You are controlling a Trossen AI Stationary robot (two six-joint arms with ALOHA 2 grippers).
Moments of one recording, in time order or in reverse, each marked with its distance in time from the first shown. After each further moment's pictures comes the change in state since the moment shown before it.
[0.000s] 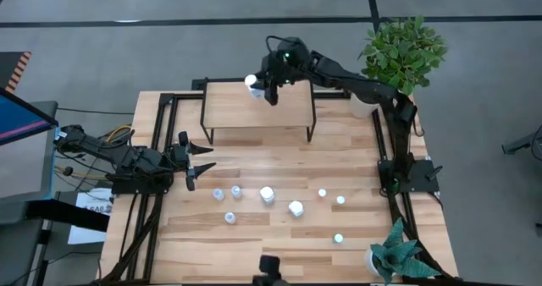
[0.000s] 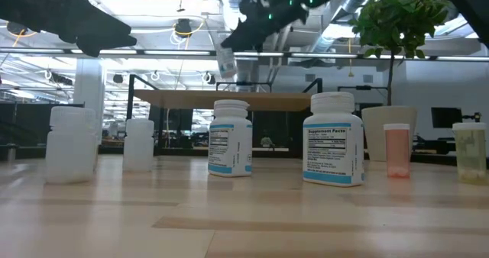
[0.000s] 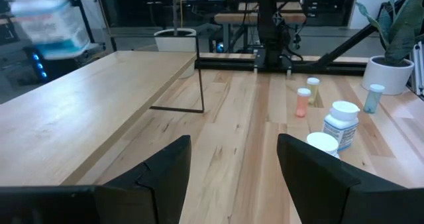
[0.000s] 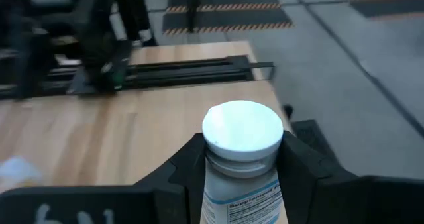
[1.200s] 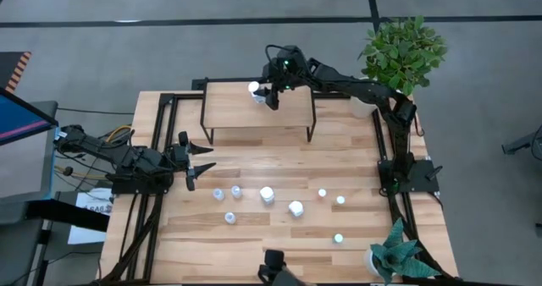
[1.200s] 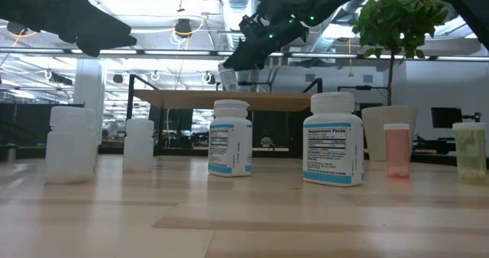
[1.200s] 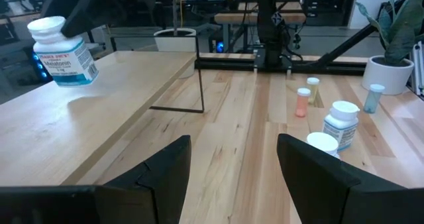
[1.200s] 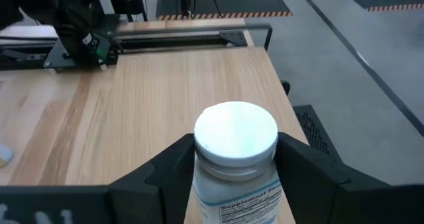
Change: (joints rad) left arm 0.000 0.000 0.000 0.000 0.000 0.001; right arm -0.018 0.010 -0.120 0.086 0.008 -0.050
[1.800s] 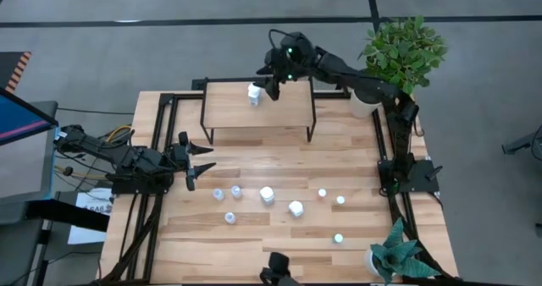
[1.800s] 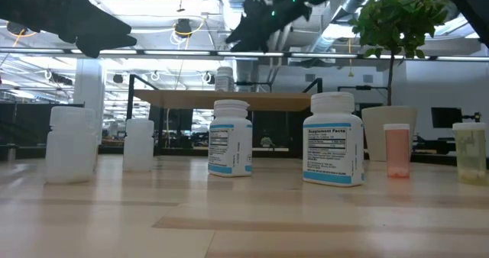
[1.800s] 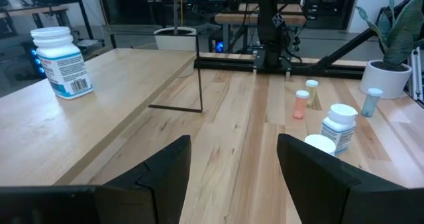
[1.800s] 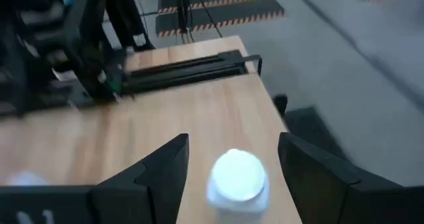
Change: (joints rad) left arm 0.000 0.000 0.000 0.000 0.000 -0.027; right arm 0.006 -0.020 0.218 -0.259 -0.002 0.192
